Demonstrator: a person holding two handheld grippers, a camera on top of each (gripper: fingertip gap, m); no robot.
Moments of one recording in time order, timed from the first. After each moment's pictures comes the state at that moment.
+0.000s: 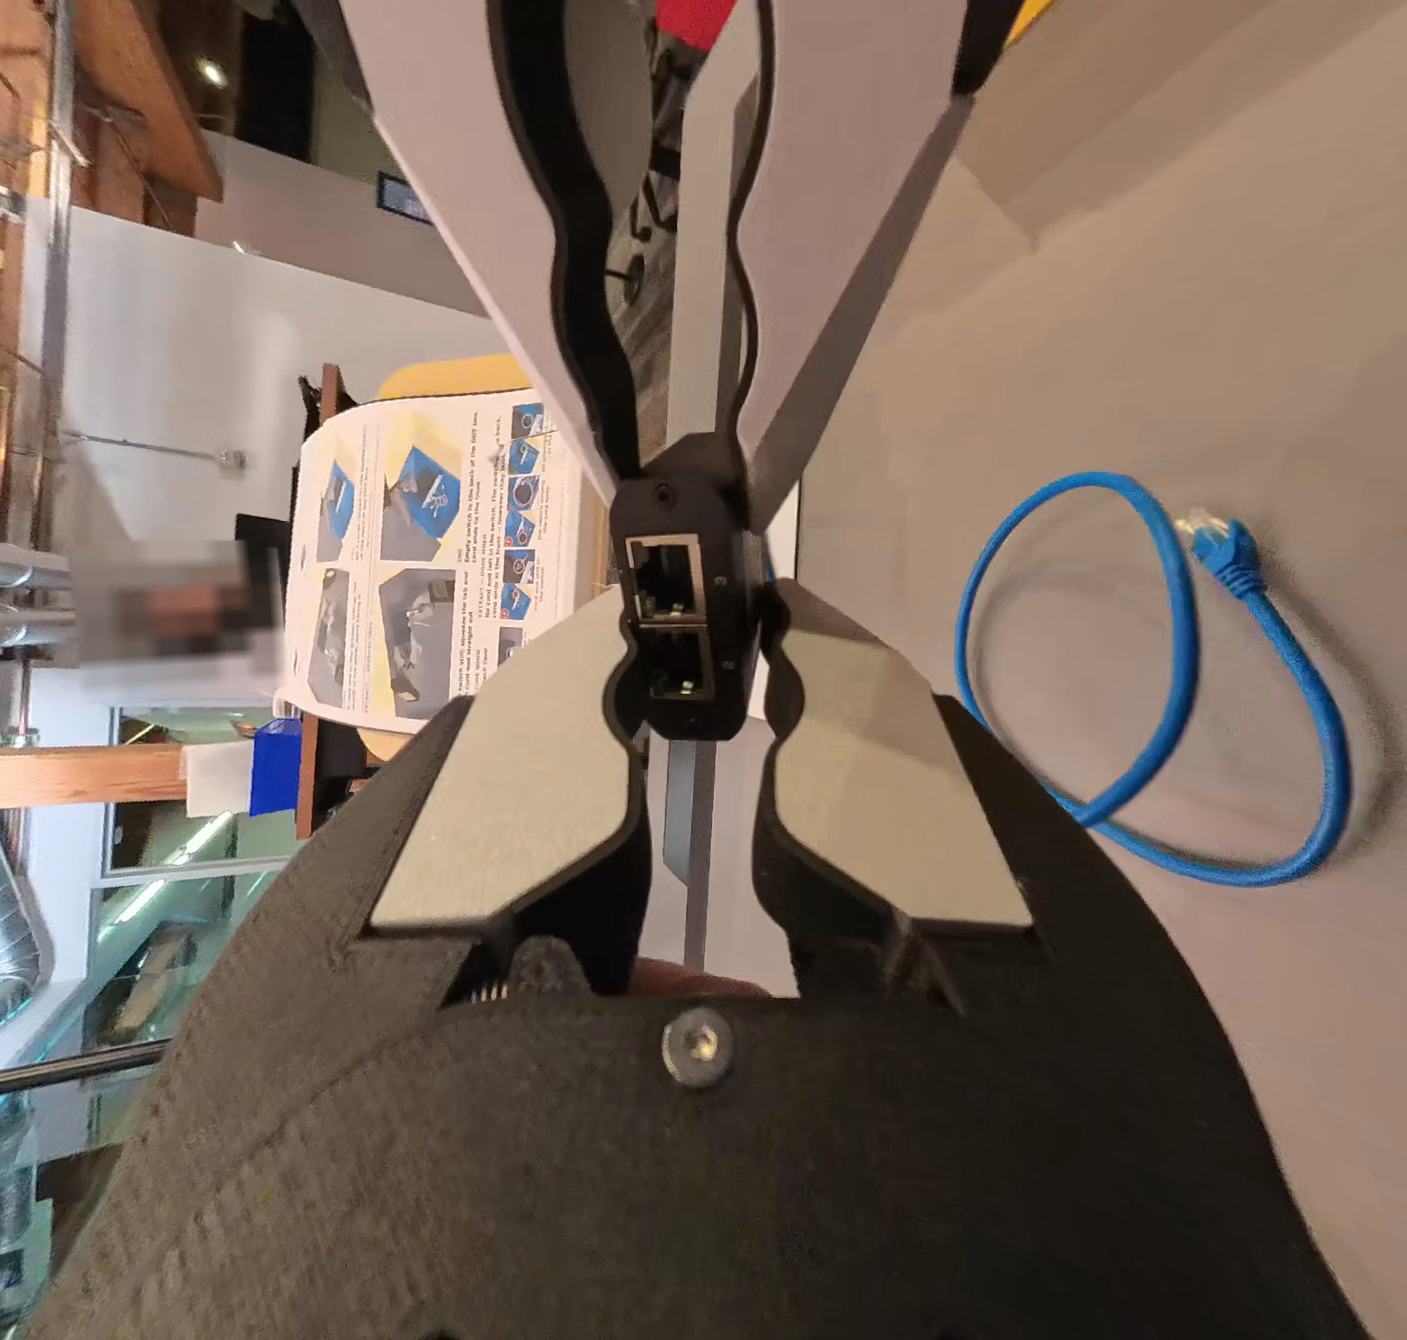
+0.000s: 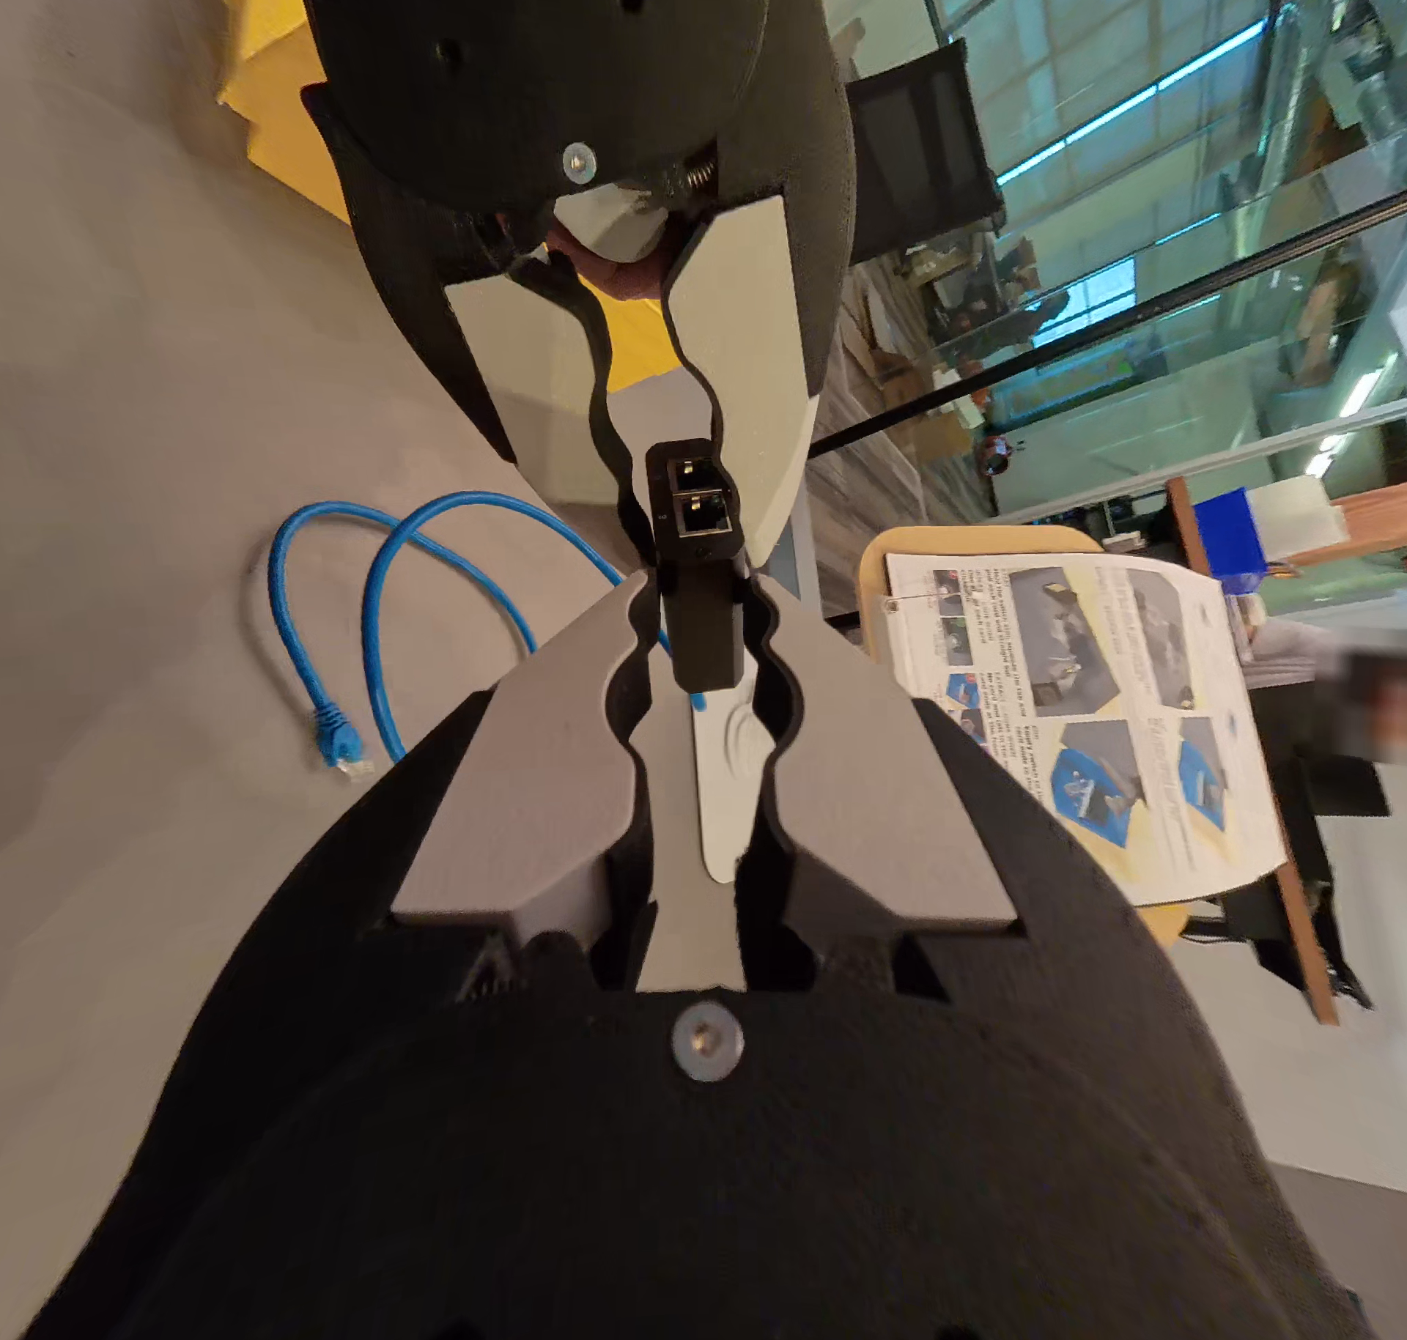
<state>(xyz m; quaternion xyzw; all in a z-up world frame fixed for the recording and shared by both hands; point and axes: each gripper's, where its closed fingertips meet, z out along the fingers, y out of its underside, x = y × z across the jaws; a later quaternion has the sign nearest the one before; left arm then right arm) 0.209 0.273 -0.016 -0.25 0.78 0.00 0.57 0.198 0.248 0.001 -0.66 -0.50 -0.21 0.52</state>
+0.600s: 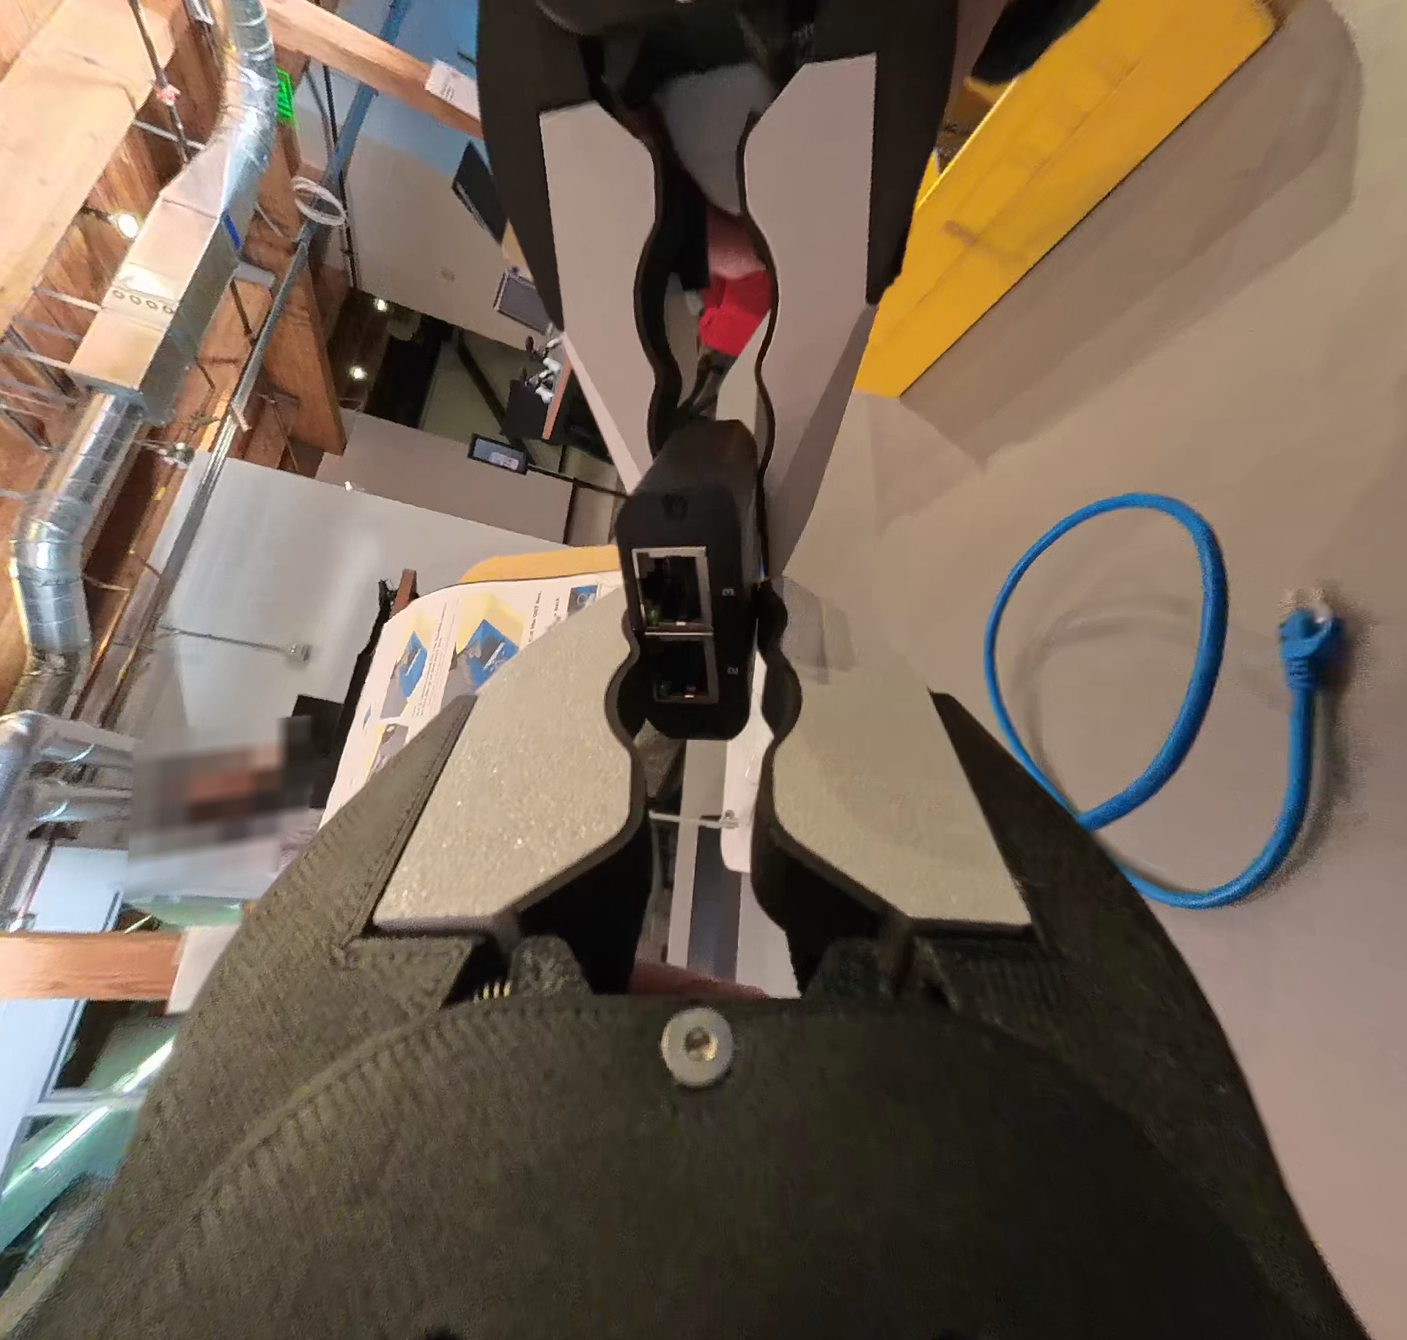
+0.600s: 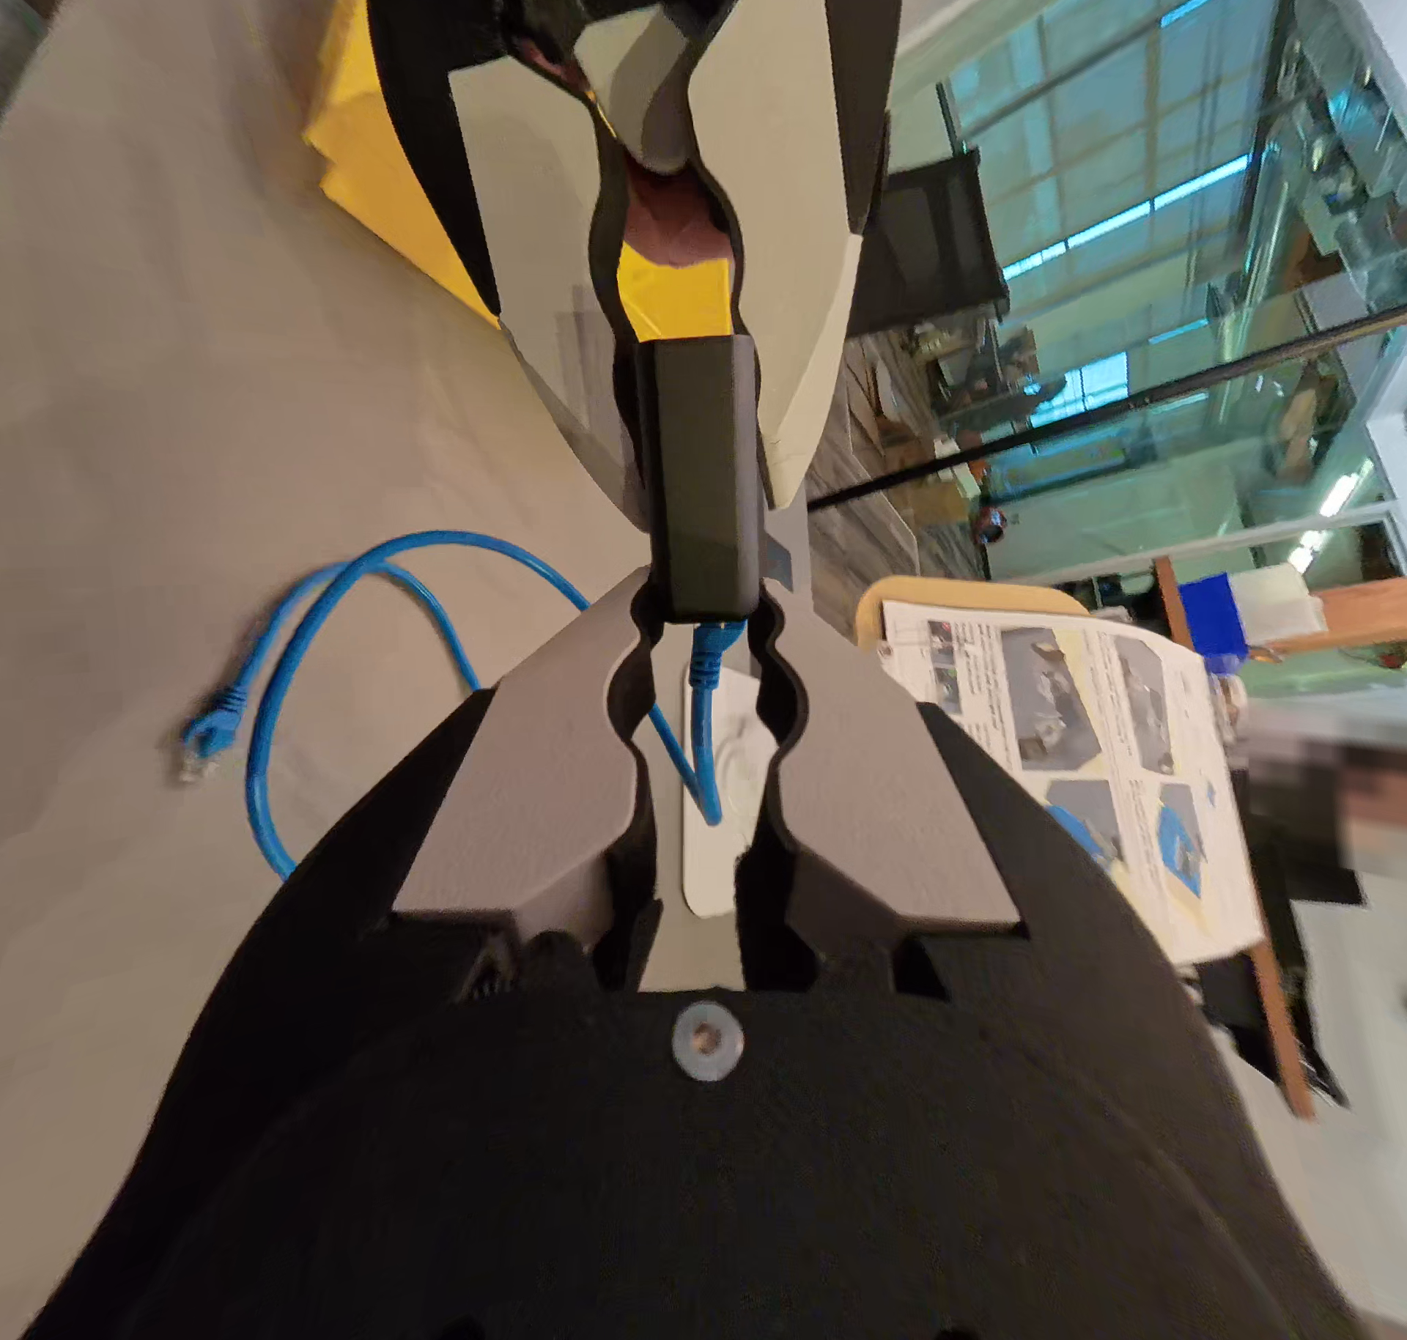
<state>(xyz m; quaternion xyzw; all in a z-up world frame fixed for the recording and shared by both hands) 0.187 0.233 0.013 -0.15 0.76 -0.12 0.63 0.191 0.237 0.003 -0.62 -0.54 -0.20 0.53</state>
